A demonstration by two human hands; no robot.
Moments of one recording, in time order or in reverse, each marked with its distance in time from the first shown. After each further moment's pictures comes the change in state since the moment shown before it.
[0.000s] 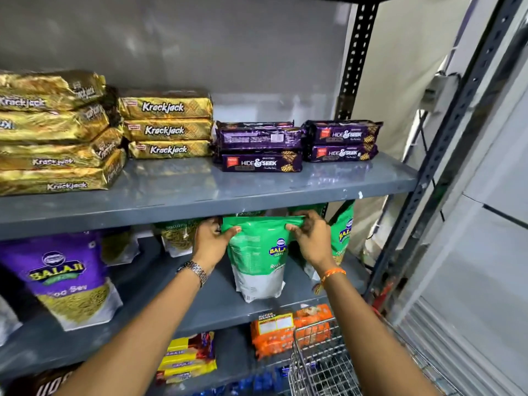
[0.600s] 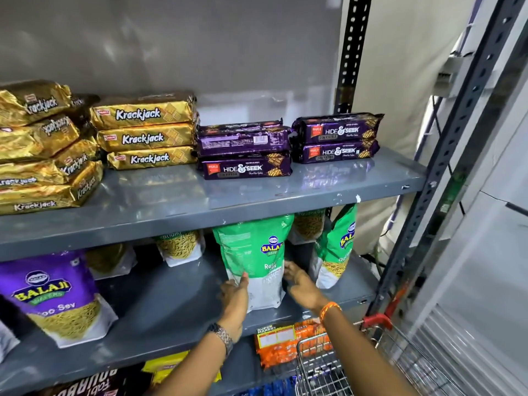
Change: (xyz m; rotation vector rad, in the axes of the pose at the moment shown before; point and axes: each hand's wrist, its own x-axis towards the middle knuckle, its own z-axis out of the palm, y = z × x) left_hand -0.053 -0.107 0.067 0.074 0.097 -0.584; right_hand -0.036 0.090 0.039 0.267 -0.585 0.281
